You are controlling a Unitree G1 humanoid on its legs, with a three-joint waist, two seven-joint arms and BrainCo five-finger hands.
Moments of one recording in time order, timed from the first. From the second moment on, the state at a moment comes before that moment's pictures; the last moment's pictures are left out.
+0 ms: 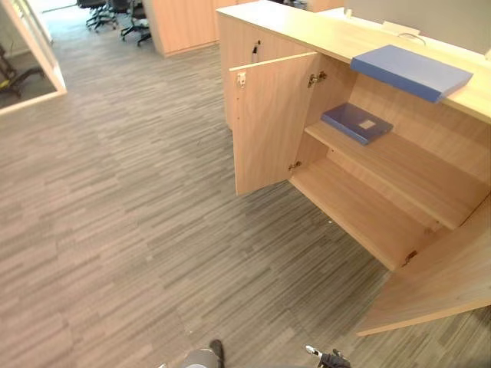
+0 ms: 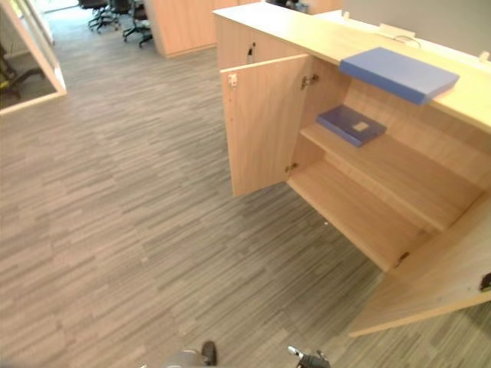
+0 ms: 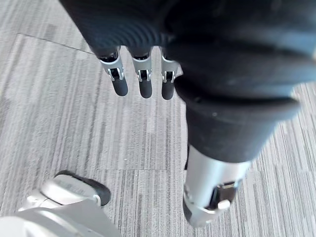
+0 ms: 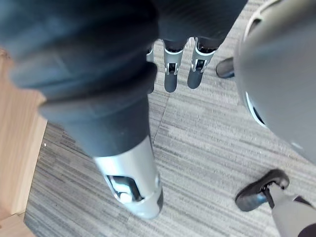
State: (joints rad) left arm 0.20 0.01 0.45 1.05 -0.20 -0.10 0.18; right arm 0.03 0.02 -0.48 1.10 0.09 0.01 -0.14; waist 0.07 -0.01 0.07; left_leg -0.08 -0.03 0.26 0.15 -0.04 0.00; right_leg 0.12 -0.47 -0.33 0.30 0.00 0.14
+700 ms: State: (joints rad) left arm 0.17 0.00 0.45 1.07 -0.17 -0.08 0.17; right arm 0.02 -0.02 -0.51 1.14 0.02 0.00 -0.14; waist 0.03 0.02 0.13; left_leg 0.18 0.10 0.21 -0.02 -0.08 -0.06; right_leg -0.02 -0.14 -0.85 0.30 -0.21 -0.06
